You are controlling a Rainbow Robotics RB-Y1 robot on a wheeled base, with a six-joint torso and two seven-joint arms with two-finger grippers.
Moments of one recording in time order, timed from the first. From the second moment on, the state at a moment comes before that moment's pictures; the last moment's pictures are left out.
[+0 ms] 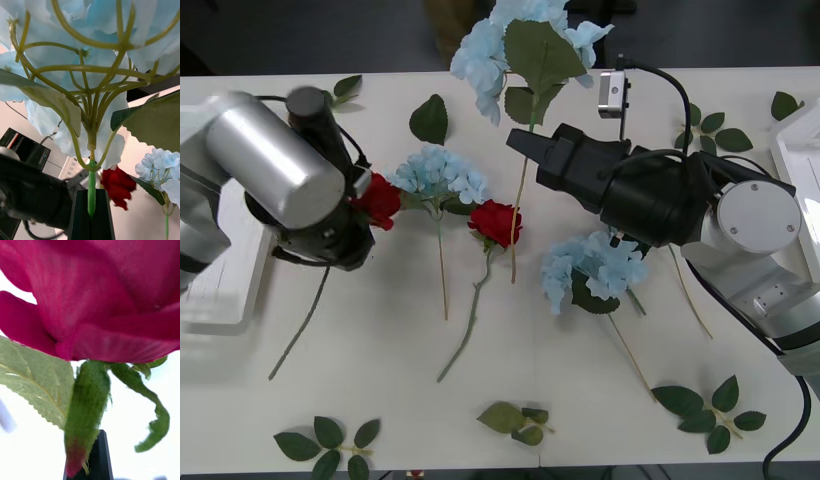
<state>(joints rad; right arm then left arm) -0.36 -0.53 0.37 -1.77 -1.83 0.50 1.95 -0.62 0.72 -0.48 -1.78 0.68 1.75 -1.18</state>
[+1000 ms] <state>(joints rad) -0.32 -0.61 -0.26 -1.42 -1.06 1.28 2.01 -0.51 0.57 -0.25 -1.58 1.99 0.83 -2.87</state>
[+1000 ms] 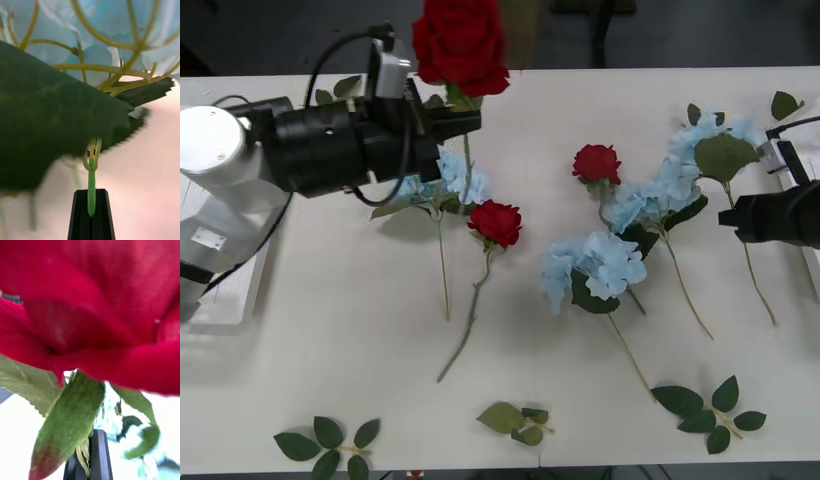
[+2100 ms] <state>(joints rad) -0.26 -0.57 -0.52 -1.54 -1.48 1.56 2.08 -0.55 0.57 -0.54 -1.62 2.18 0.46 -2.66</state>
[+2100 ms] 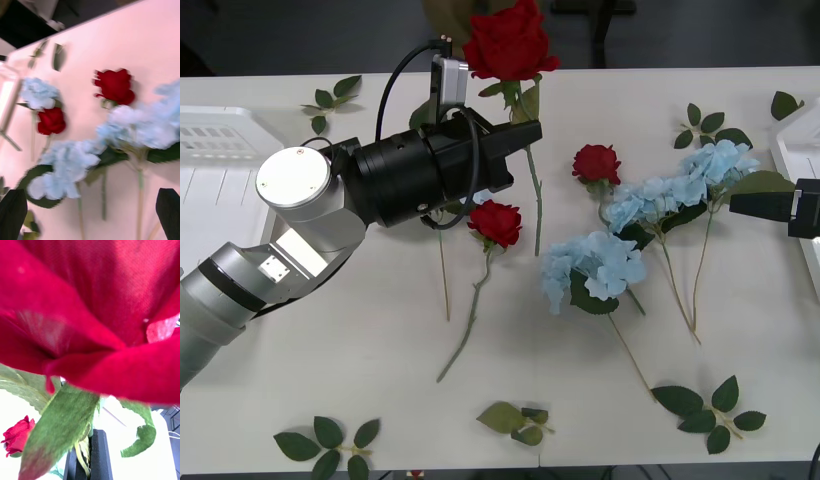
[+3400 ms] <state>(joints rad) -0.22 -0.50 0.36 -1.69 -1.82 0.54 2.67 -0.55 0.57 -0.54 -1.62 2.18 0.46 -2.66</state>
